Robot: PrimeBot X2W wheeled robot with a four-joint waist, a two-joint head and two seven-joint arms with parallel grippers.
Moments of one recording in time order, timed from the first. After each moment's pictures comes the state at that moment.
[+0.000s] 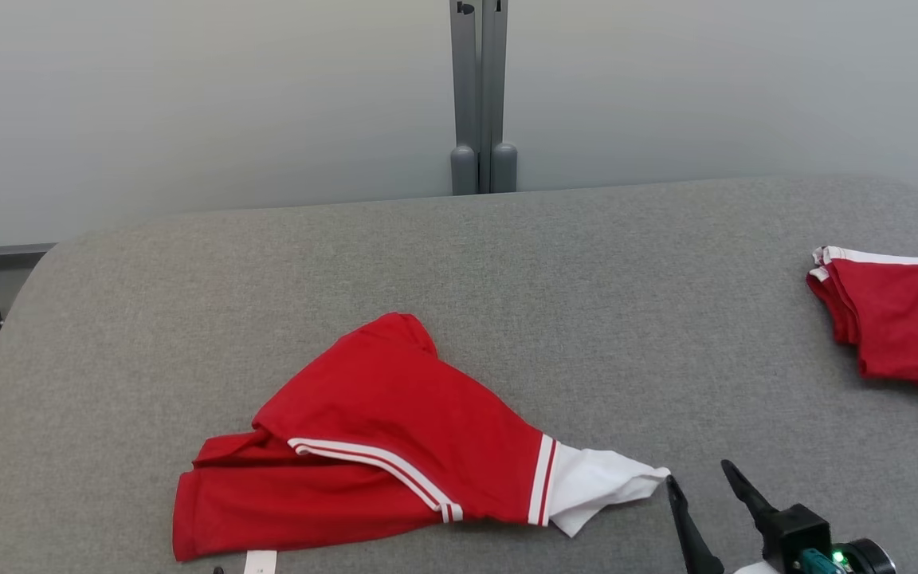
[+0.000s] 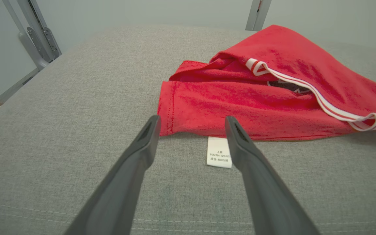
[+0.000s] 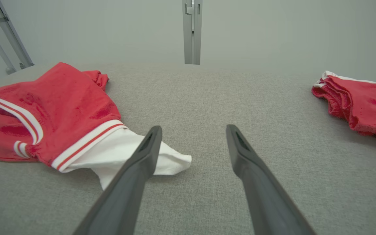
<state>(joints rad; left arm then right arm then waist) 0.28 0.12 0.02 0.25 -0.24 -0.13 -0.26 0.14 -0.05 0.08 0.25 0.02 0.13 -0.26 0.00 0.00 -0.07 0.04</state>
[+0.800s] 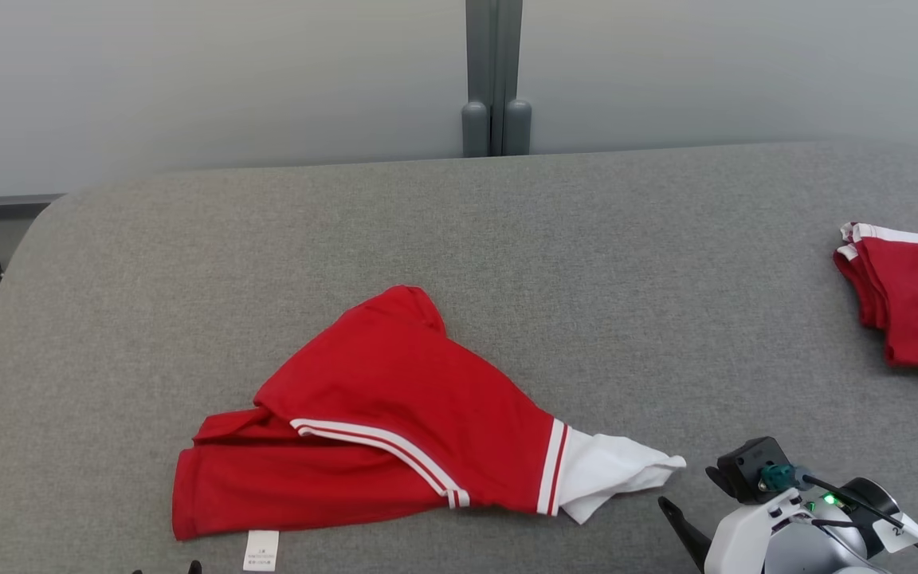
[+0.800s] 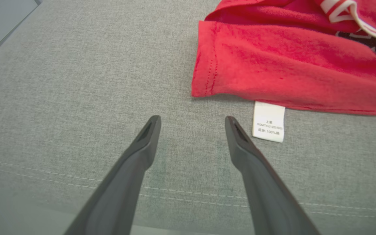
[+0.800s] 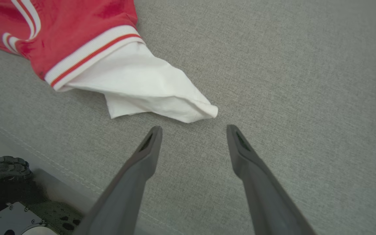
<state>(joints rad) 0.18 0.19 0.02 0.35 -0.32 -0.12 -0.02 0.04 -0.34 0.33 0.05 0.22 0.13 0.38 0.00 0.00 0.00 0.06</state>
